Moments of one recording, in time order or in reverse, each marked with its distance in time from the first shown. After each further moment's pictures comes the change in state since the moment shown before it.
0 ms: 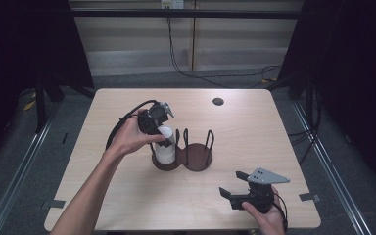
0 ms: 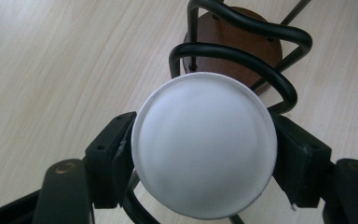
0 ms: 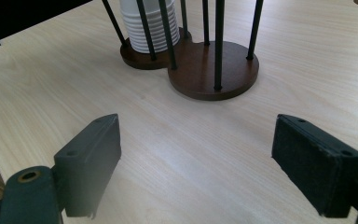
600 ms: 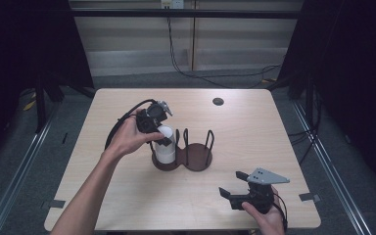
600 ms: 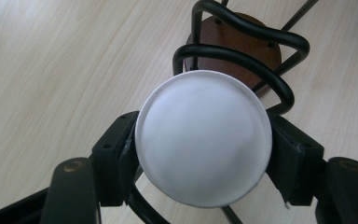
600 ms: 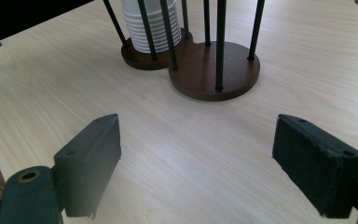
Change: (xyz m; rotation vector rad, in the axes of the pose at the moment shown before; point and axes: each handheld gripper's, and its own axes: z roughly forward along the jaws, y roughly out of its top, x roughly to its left) left arm 0.000 -0.003 -0.005 -0.022 0.004 -0.023; right arm 0.000 0.000 0.000 0.001 0.000 -0.002
